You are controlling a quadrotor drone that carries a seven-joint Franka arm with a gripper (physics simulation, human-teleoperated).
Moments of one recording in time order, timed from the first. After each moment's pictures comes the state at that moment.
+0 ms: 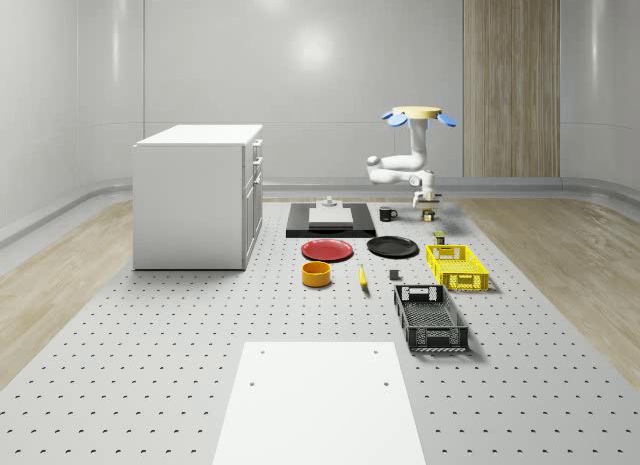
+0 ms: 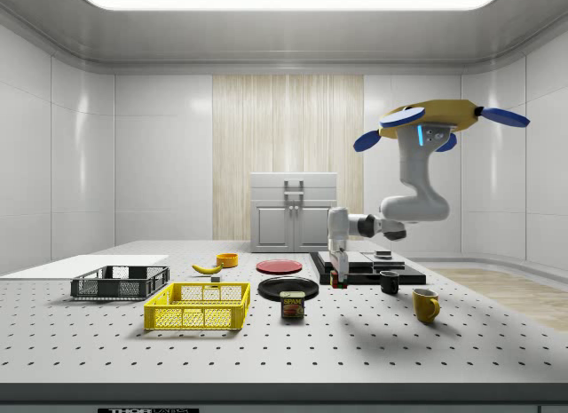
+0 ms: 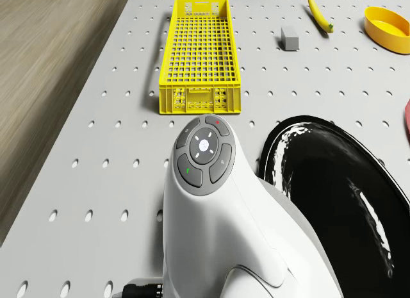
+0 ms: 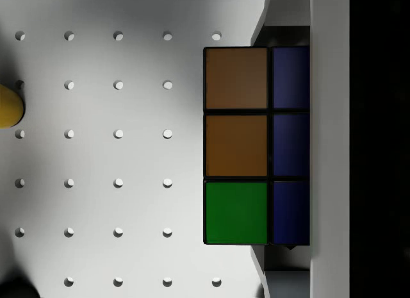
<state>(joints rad) -1.17 -1.39 1.28 -2.84 -1.90 1.49 1.66</state>
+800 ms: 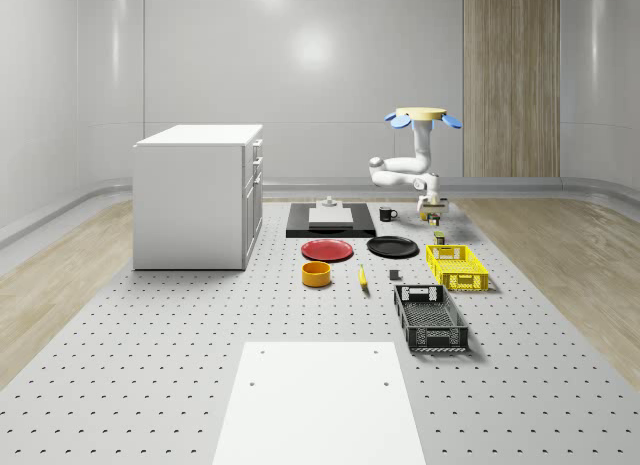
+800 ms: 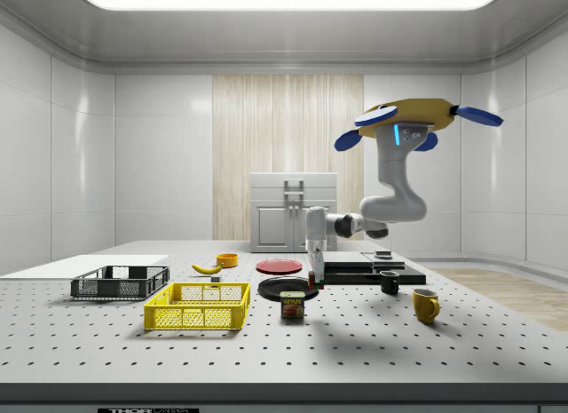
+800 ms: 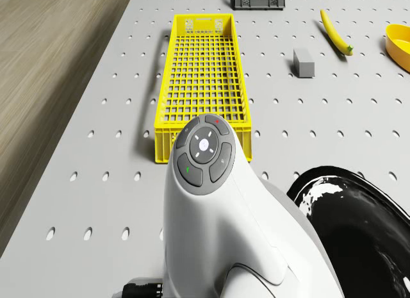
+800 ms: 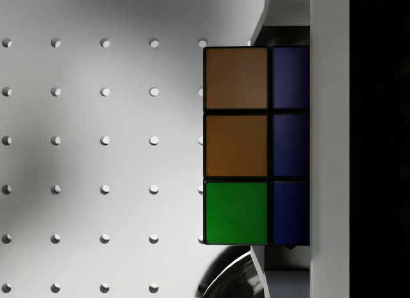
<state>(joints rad) -1.18 -1.43 1.29 -2.84 -1.88 1.52 1.67</state>
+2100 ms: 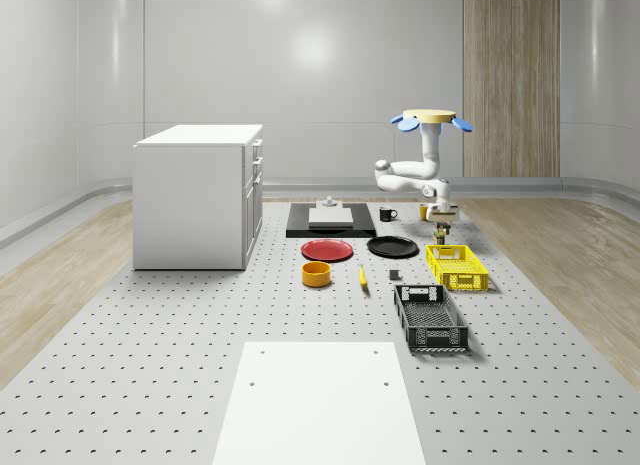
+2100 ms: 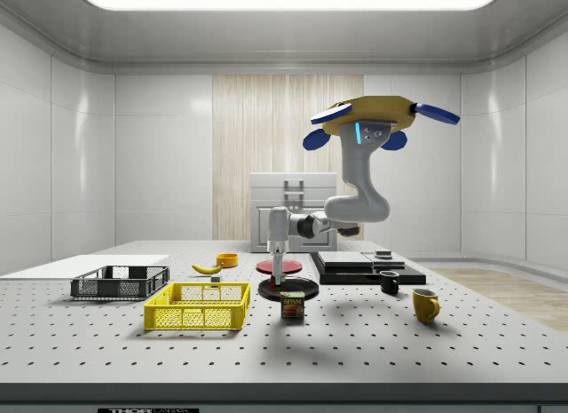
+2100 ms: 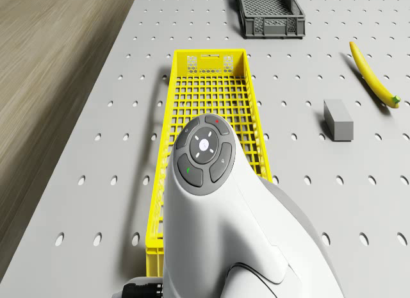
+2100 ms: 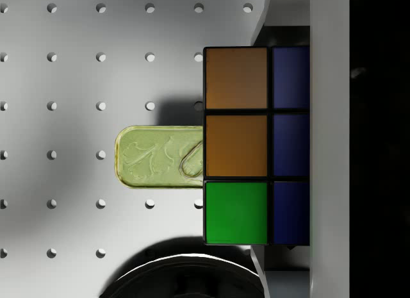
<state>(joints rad) -1.19 -1.47 1.29 -2.83 -1.86 1.55 1.68</state>
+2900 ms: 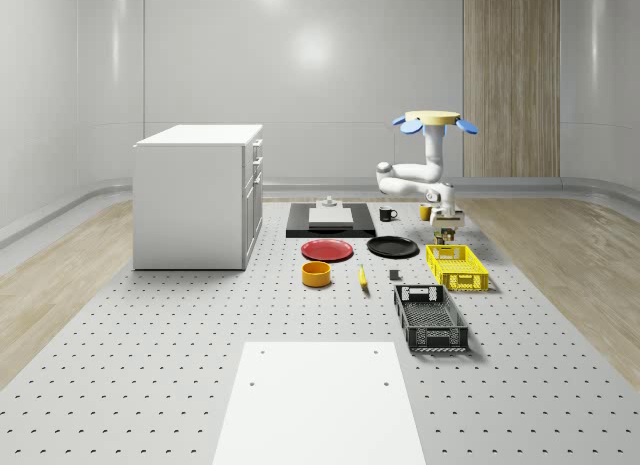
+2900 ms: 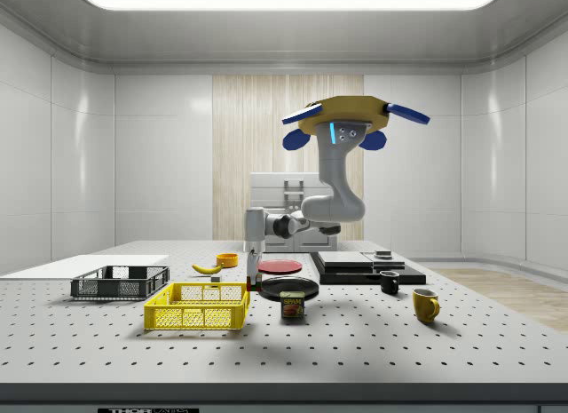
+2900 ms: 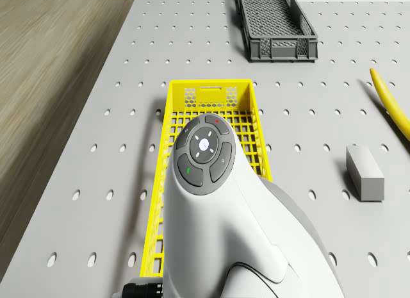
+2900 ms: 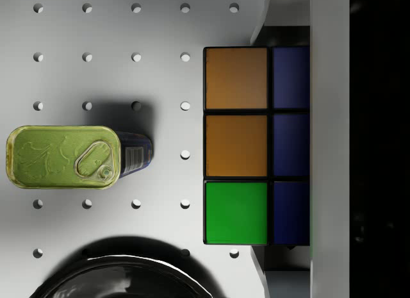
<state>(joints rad) -1.20 -1.49 1.30 -2.83 -1.86 1.57 1.68</state>
